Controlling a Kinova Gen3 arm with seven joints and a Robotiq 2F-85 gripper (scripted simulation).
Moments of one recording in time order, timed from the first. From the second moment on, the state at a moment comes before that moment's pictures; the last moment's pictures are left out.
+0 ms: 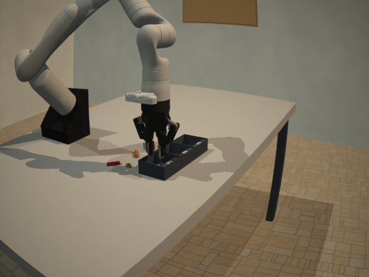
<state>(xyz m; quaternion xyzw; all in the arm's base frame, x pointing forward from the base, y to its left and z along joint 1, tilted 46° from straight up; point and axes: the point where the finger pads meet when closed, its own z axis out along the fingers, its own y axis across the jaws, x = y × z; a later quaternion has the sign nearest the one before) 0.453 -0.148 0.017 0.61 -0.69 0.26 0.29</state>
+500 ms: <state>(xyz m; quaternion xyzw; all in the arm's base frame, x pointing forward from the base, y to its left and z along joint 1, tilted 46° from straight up) 0.455 -0.135 0.029 0.61 -0.69 0.26 0.29</state>
